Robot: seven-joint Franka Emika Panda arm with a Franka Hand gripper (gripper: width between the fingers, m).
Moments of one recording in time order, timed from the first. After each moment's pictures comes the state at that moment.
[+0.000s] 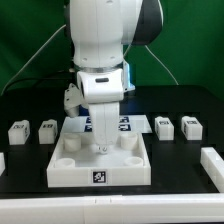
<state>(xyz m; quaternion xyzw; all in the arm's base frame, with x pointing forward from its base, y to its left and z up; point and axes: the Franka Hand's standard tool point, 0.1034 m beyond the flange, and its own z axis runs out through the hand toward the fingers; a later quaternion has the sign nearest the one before) 0.427 -0.027 0.010 -0.68 -0.73 0.04 0.05</state>
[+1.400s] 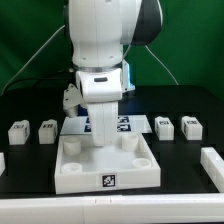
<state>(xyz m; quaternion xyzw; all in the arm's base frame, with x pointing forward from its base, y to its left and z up) 0.429 -0.028 0.011 -0.68 -0.73 0.03 0.05</state>
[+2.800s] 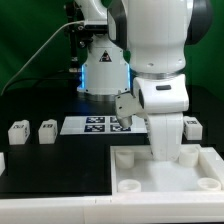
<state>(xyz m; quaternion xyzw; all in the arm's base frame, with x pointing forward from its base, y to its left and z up) 0.496 0.070 0.012 -0.71 -0.70 0.03 0.06</state>
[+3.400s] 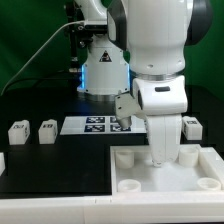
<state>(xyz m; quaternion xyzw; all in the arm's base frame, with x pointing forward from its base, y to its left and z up) 0.496 0.069 0.011 -0.71 -0.70 0.03 0.06</state>
